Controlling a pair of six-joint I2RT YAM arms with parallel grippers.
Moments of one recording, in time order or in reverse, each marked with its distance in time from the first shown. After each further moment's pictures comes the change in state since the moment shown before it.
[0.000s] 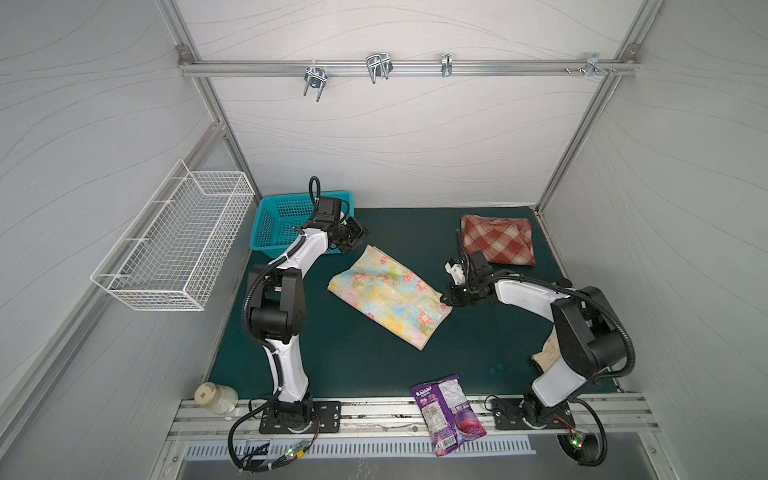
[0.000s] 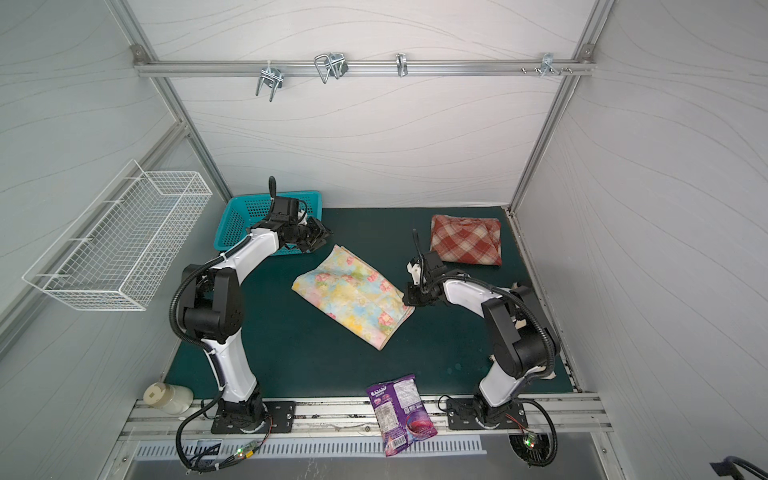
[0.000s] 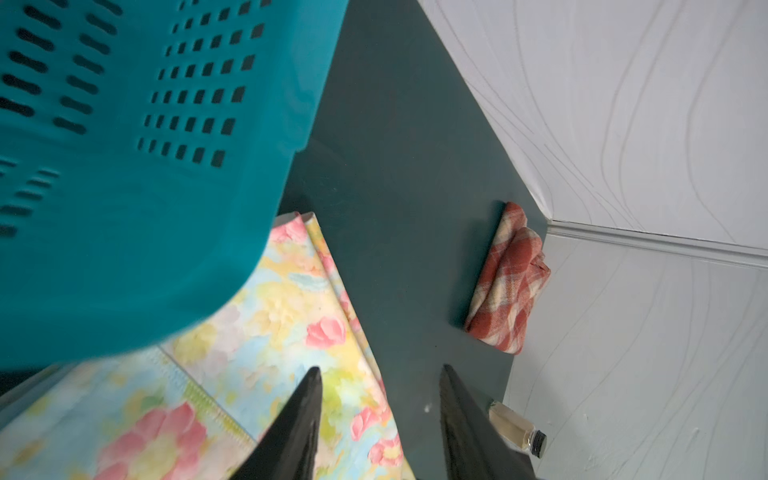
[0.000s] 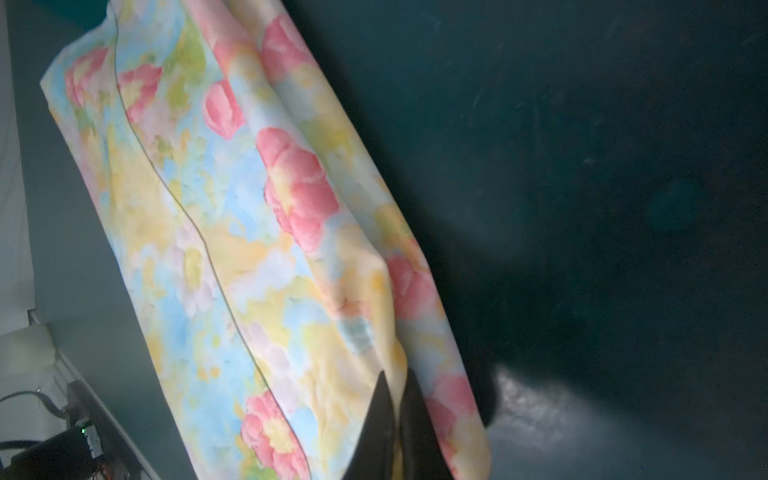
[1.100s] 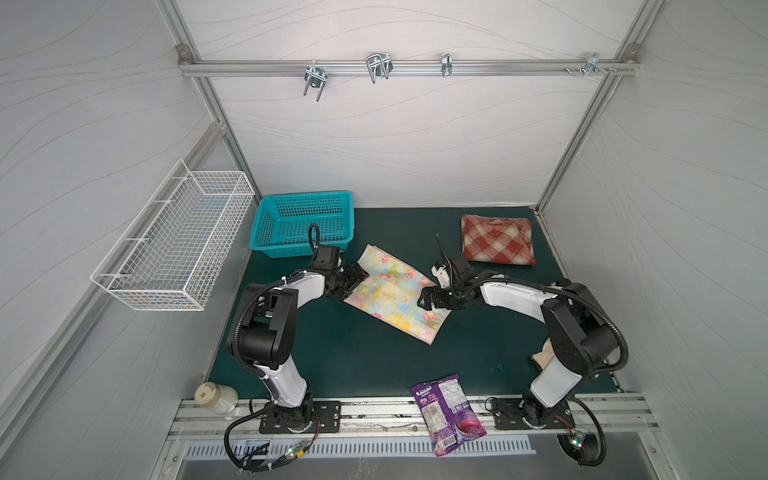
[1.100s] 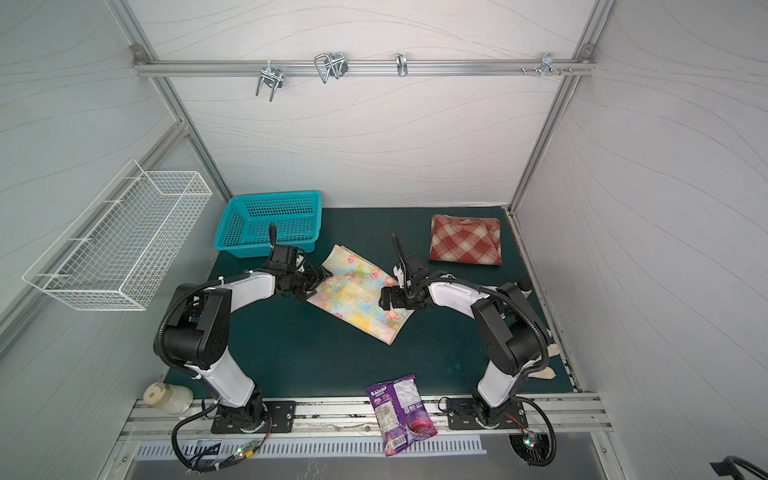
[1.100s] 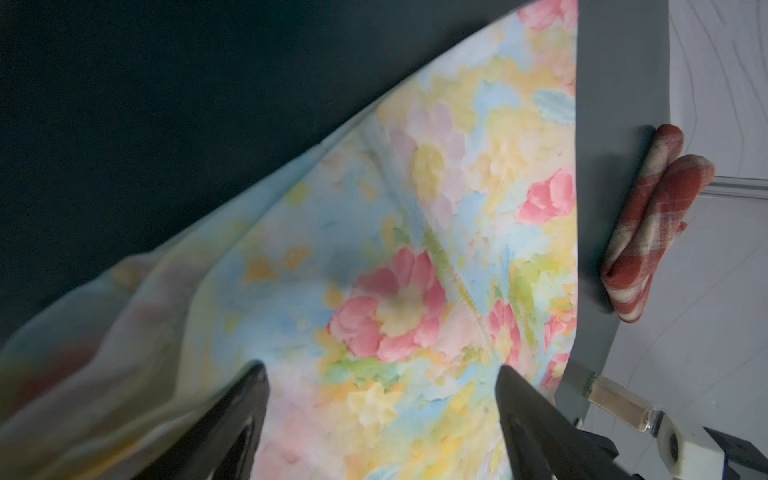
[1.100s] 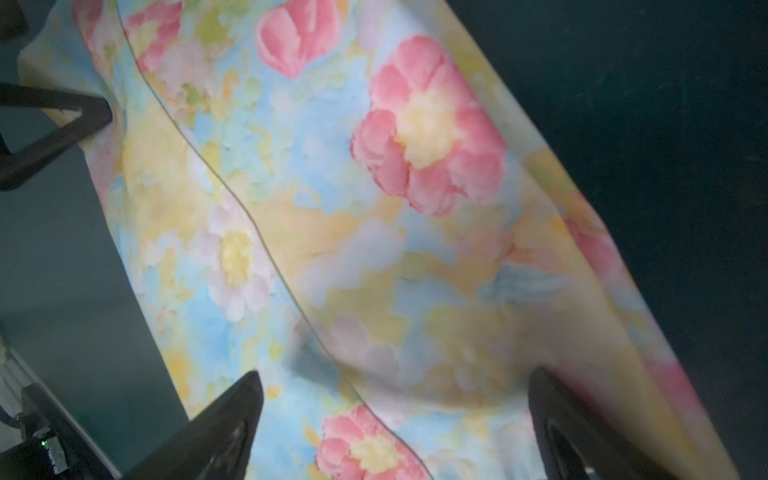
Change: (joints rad) left arm -0.013 -0.169 -0.608 0.303 -0.057 0.039; right arm 0.148 0.048 0.042 -0.004 0.090 0.057
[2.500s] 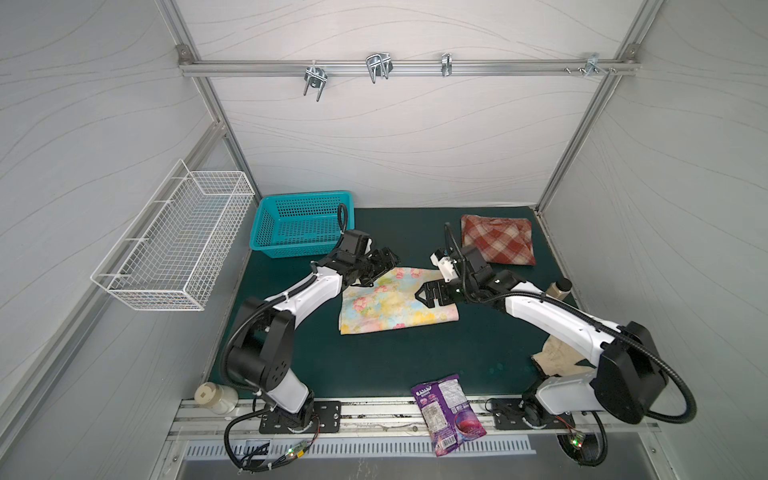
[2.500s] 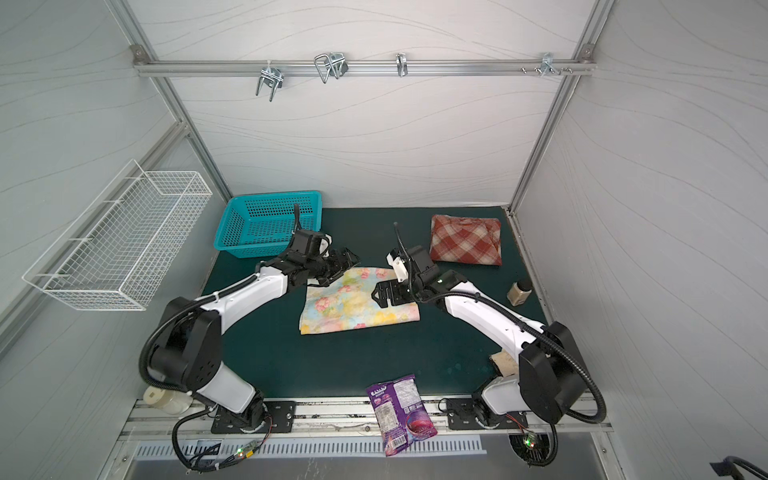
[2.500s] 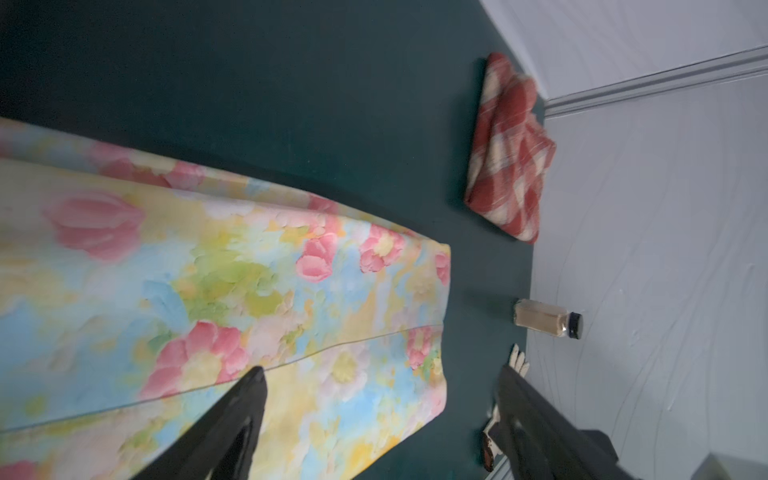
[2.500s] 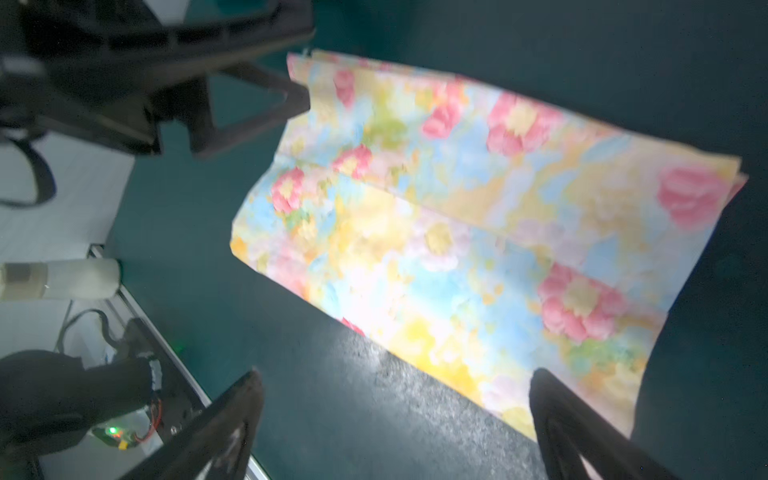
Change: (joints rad) left arm -0.243 -0.056 0.179 -0.065 -0.001 -0.043; right arm 0.099 -0.307 -0.005 -0.117 0.006 -0.044
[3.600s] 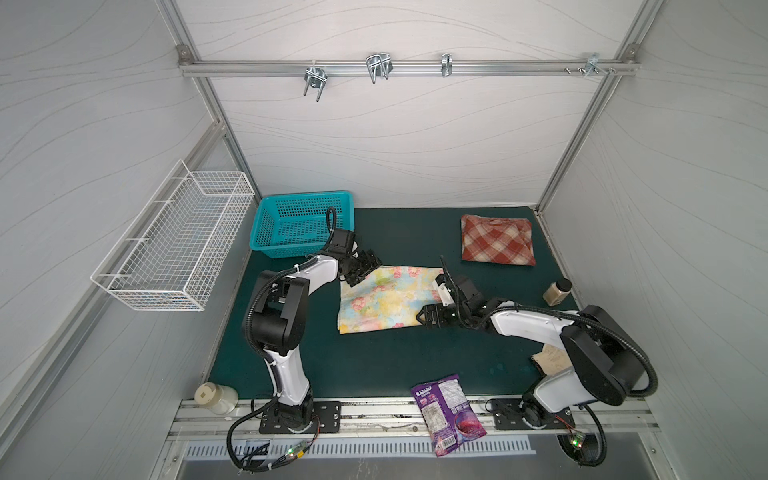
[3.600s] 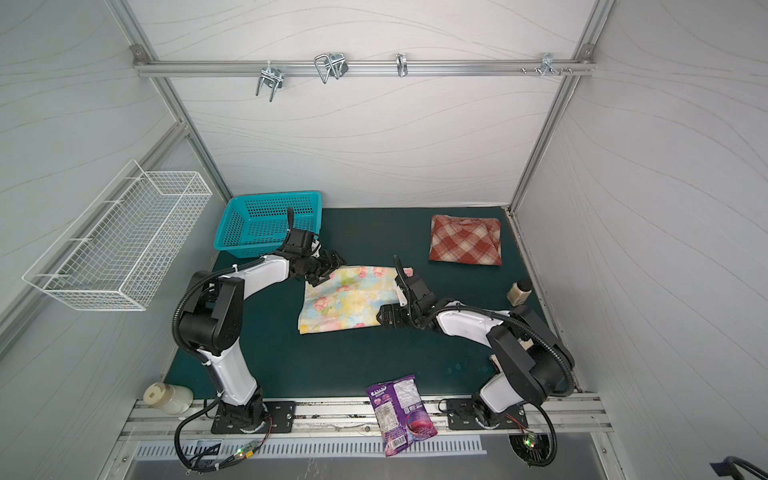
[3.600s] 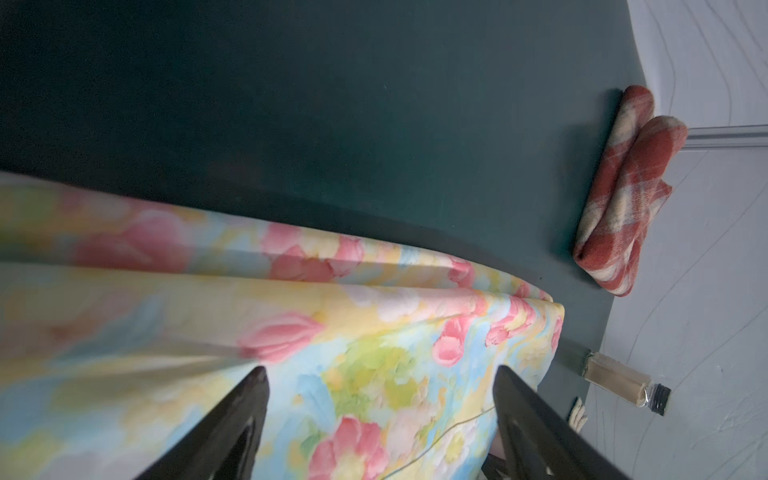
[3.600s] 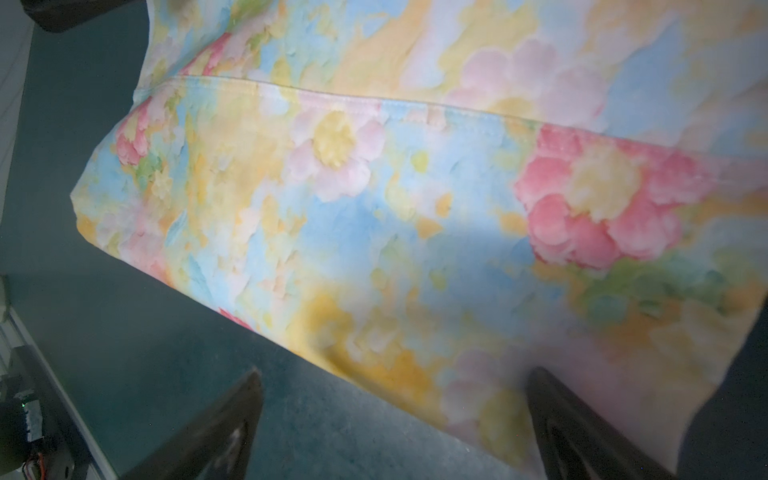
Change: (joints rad) left arm 0.172 0.174 0.080 -0.070 0.013 0.108; right arm 0.019 0.115 -0.287 0.379 0.067 0.105
